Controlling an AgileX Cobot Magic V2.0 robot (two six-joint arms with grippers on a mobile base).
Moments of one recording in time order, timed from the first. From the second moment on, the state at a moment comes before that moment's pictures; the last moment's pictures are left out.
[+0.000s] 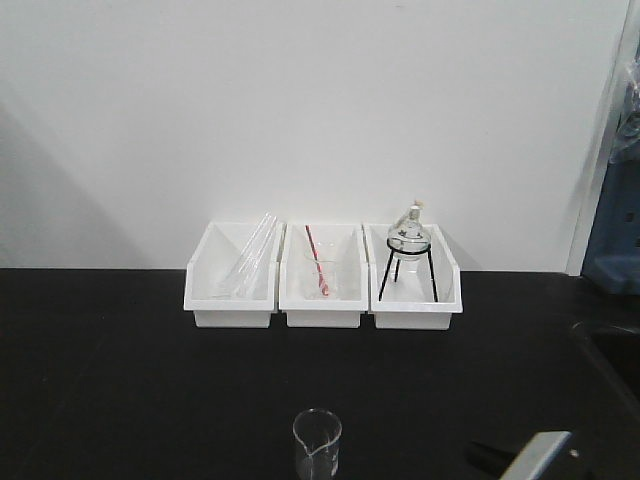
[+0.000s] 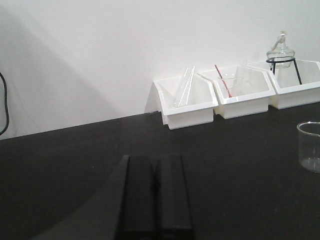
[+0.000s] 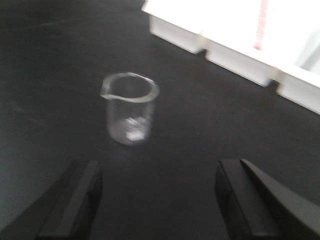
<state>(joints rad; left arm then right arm) -0.13 -0.01 0.03 0.05 0.00 0.09 0.18 1.56 -0.43 -0.73 -0.83 0.15</state>
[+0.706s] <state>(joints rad) -0.13 -0.01 0.03 0.05 0.00 0.09 0.41 1.97 -0.85 -0.54 -0.63 0.16</state>
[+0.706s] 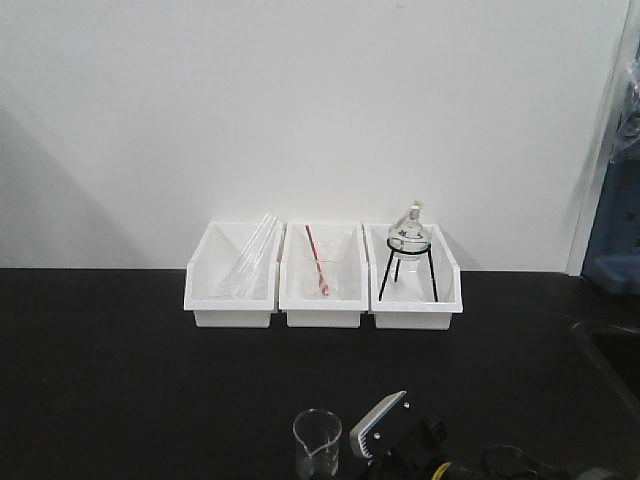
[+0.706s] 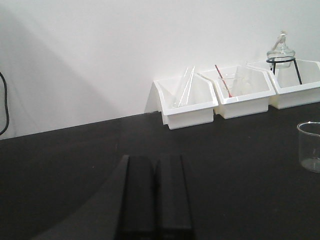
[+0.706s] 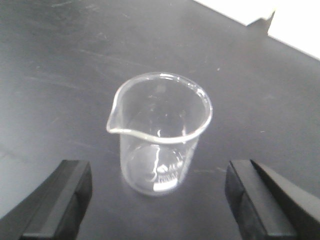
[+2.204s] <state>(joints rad) -0.13 -0.01 0.03 0.05 0.00 0.09 0.47 1.99 -1.09 -0.54 -0.54 0.26</state>
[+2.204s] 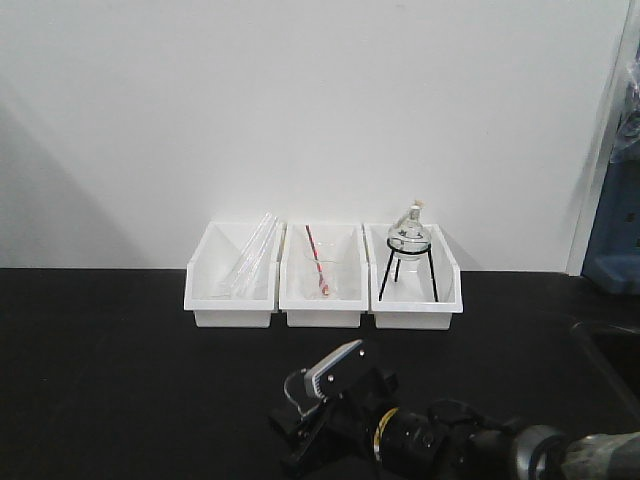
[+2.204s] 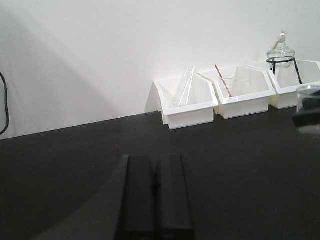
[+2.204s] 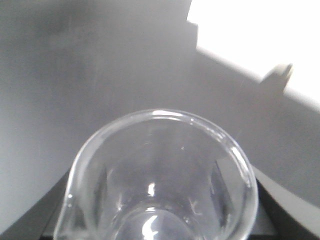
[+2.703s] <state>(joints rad) -0.13 -0.01 0.03 0.05 0.00 0.09 0.53 1.60 -1.15 -0.68 -0.14 0.54</state>
